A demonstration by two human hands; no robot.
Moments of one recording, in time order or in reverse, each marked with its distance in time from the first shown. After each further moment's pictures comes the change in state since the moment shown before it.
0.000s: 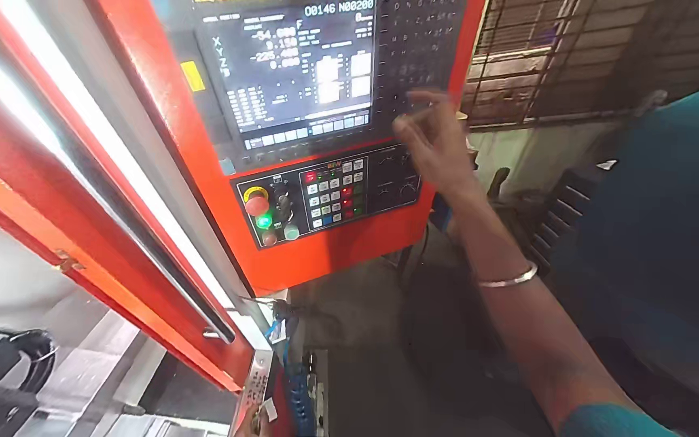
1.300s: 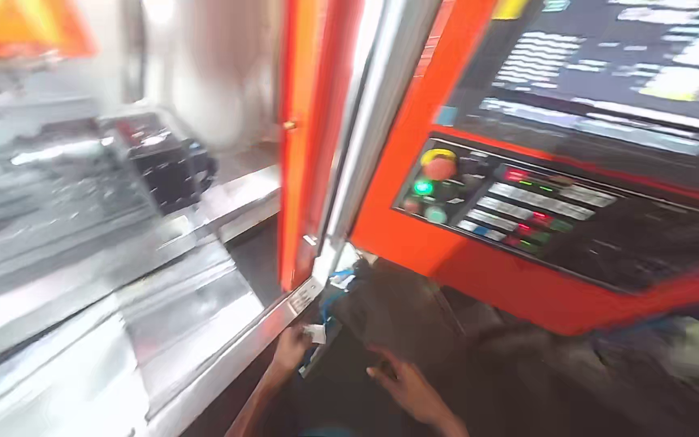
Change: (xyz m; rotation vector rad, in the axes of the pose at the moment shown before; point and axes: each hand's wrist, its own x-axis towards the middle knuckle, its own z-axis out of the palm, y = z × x) left_hand -0.040 0.039 -0.006 -0.692 -0.183 -0.124; right_hand -0.360 0.037 0.144 0.258 -1.531 0.343
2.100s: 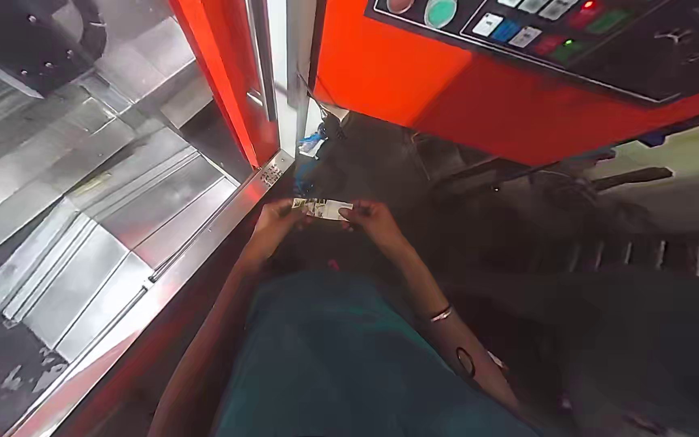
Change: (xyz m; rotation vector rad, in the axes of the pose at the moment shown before) left_hand -0.054 0.108 0.014 -0.379 -0.138 -0.034; right_hand 0.001 -0.017 0.008 0.759 0.214 0.019
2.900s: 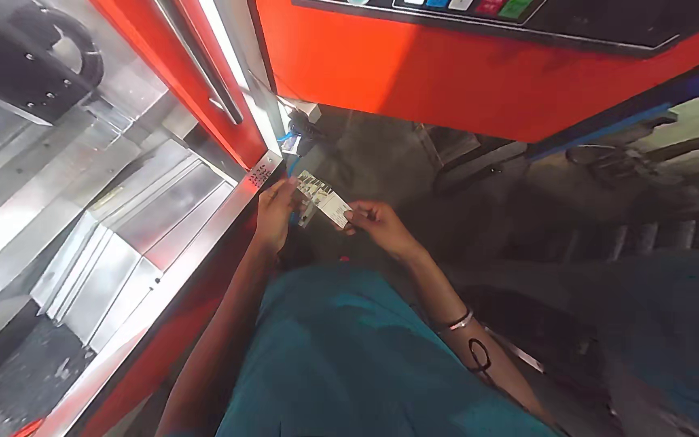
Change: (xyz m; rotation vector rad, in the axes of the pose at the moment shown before) left_hand 0.014 0.028 0.076 -0.138 0.174 0.119; right_hand -0.033 -0.002 -0.054 0.089 -0.177 -0.097
